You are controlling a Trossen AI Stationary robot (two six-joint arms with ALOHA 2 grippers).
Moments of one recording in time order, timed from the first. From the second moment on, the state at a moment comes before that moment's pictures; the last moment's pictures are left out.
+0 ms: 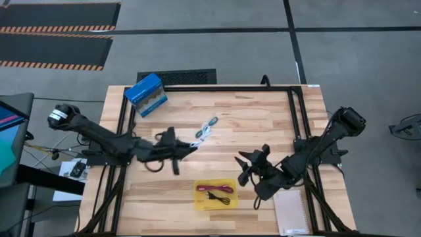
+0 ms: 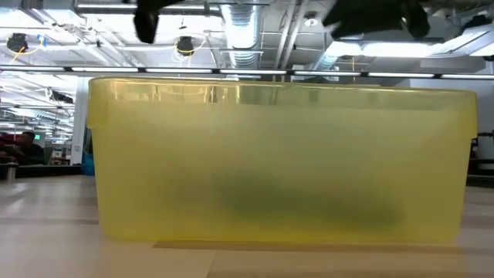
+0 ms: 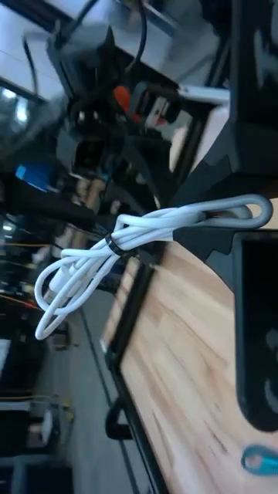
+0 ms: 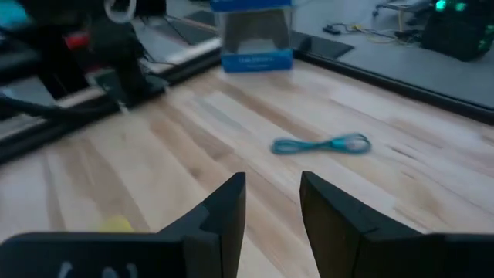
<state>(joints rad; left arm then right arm) -0.38 1.17 0.60 0.52 -0.57 -0.33 0.63 1.49 1.01 -0.37 1.11 0.97</state>
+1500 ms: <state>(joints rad) -0.45 1.65 0.62 1.46 -0.40 0.00 0.42 1.49 0.93 0.64 0.47 0.26</state>
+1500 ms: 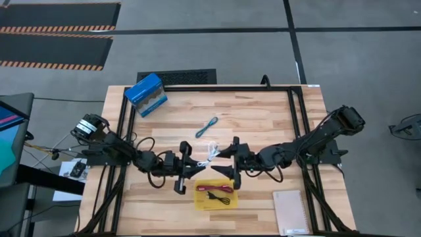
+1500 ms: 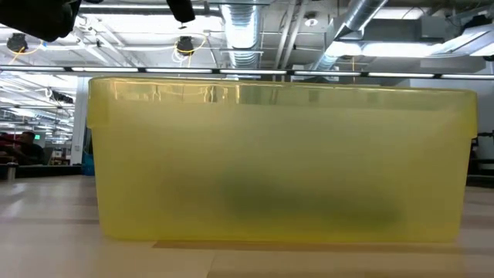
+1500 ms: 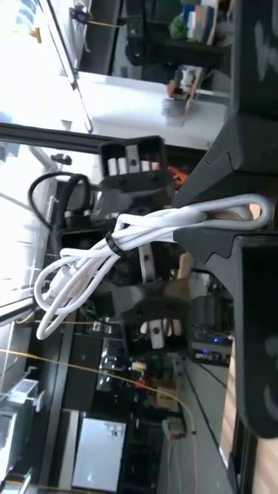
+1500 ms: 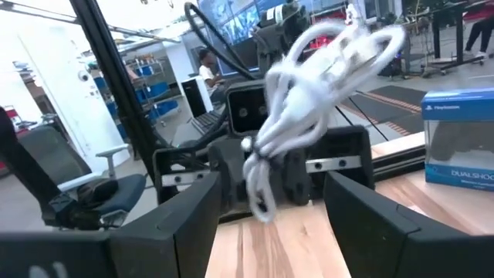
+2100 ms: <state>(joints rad) -0.45 1.65 0.62 1.44 -0.40 -0.01 0.38 1.71 1.03 0.87 0.42 0.17</state>
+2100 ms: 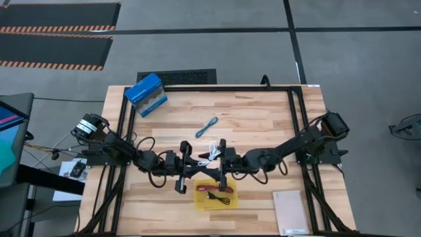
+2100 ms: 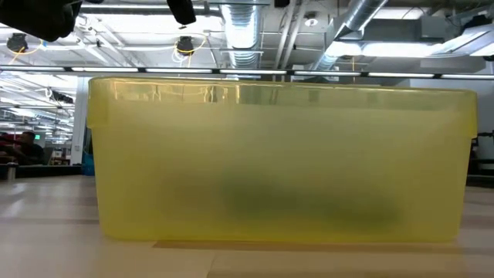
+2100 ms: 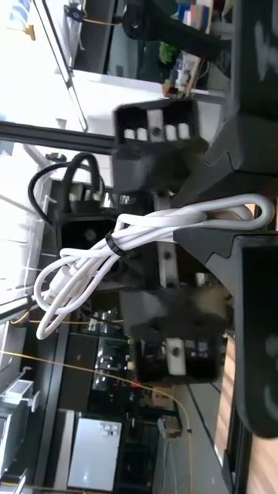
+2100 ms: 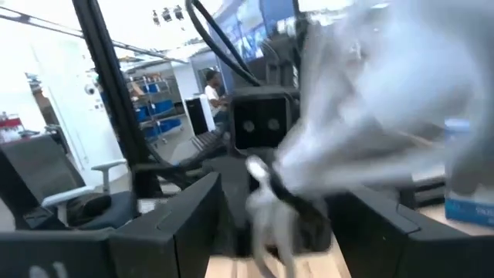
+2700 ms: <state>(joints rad) -0.46 1.65 0.62 1.43 -0.43 0.00 0.39 1.64 1.03 0.74 0.45 0.18</state>
